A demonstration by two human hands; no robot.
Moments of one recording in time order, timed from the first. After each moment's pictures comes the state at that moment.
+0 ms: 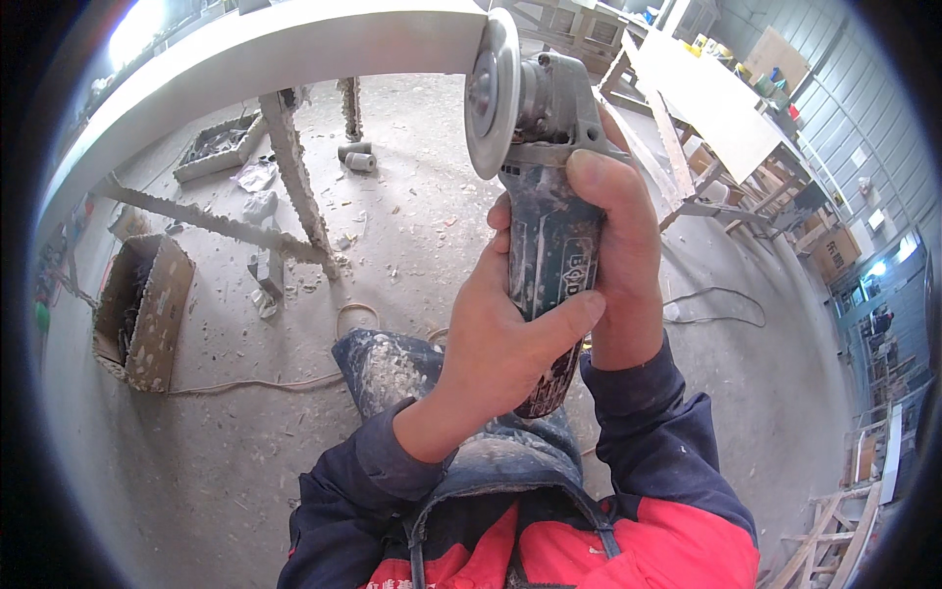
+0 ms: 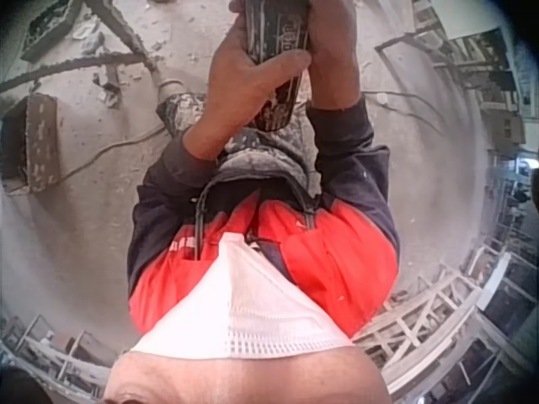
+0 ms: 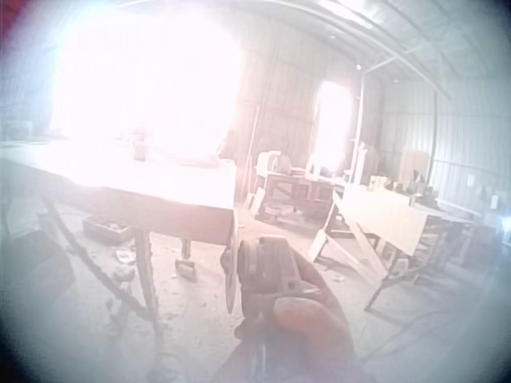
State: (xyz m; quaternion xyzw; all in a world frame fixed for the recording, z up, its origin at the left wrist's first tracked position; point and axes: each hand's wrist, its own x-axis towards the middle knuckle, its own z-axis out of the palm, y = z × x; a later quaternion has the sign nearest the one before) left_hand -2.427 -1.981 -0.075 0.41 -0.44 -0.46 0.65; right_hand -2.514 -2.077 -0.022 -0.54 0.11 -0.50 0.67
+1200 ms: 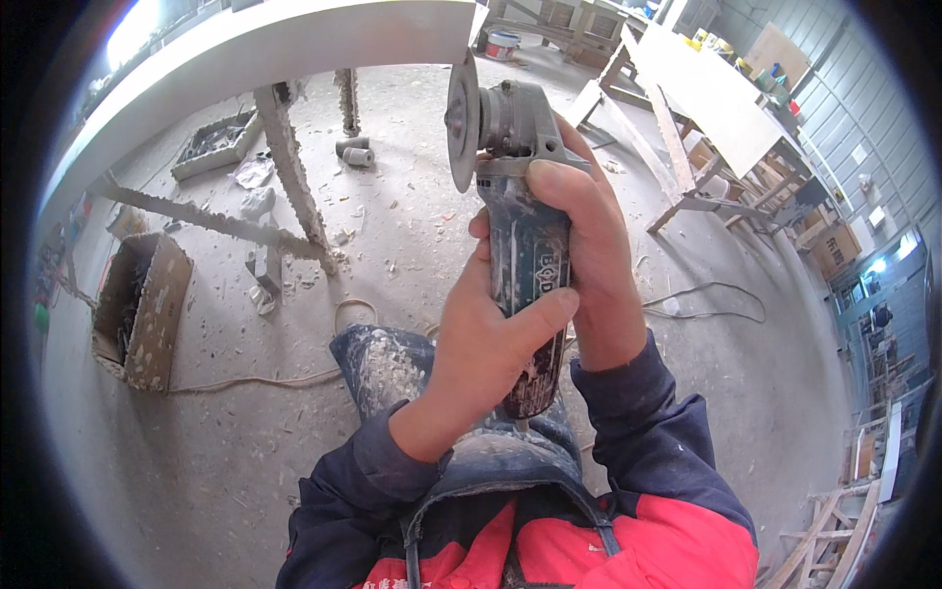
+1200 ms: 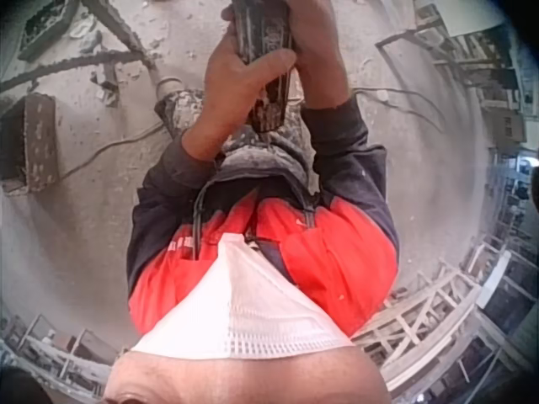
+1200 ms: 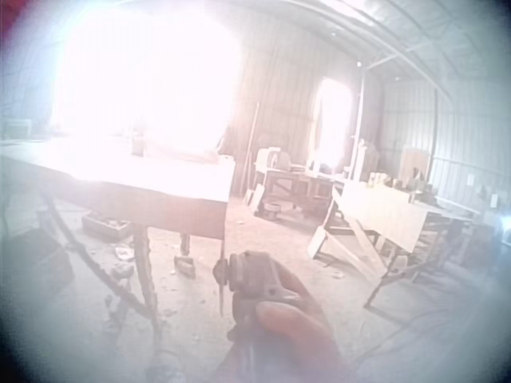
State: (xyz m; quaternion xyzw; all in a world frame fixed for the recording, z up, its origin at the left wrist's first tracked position) left_hand -2.426 -1.984 -0.097 0.42 -0.40 -0.49 0.65; right_hand -2.508 -2.083 -0.047 -0.54 0.16 -0.48 0.67
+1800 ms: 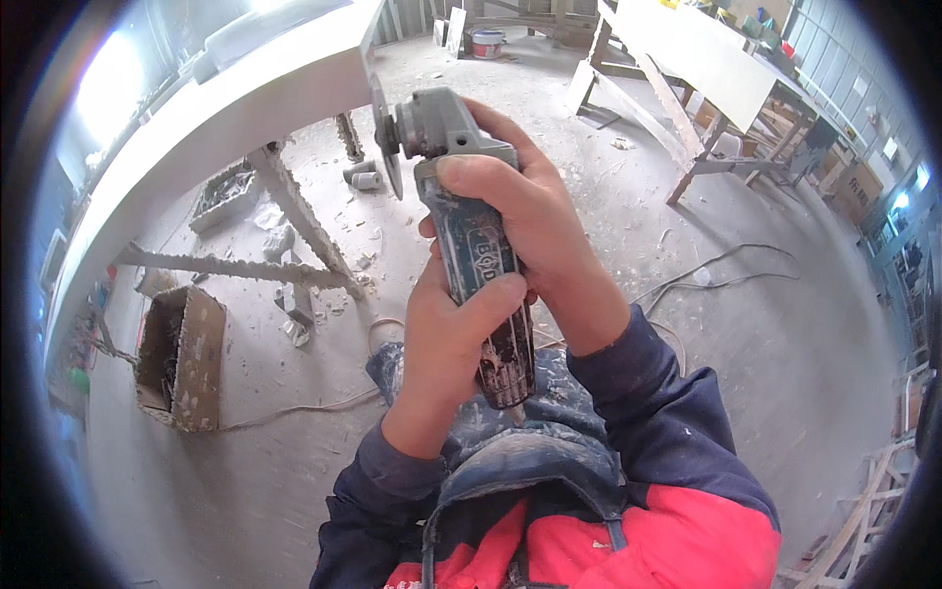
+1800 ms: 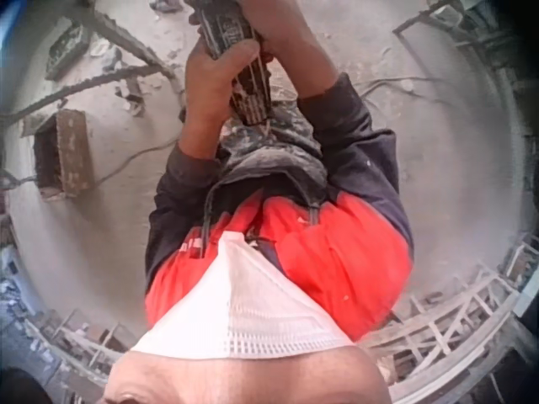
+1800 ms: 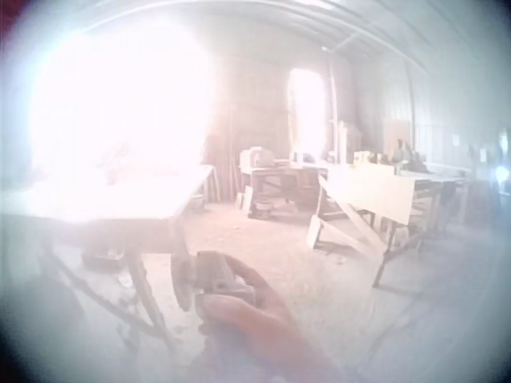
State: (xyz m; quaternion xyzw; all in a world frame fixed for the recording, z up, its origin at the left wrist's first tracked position) left_hand -2.420 -1.995 -0.095 0.39 -0.37 -0.52 0.66; right_hand -2.505 -2.095 -0.045 -0.50 0.14 -0.49 0.70
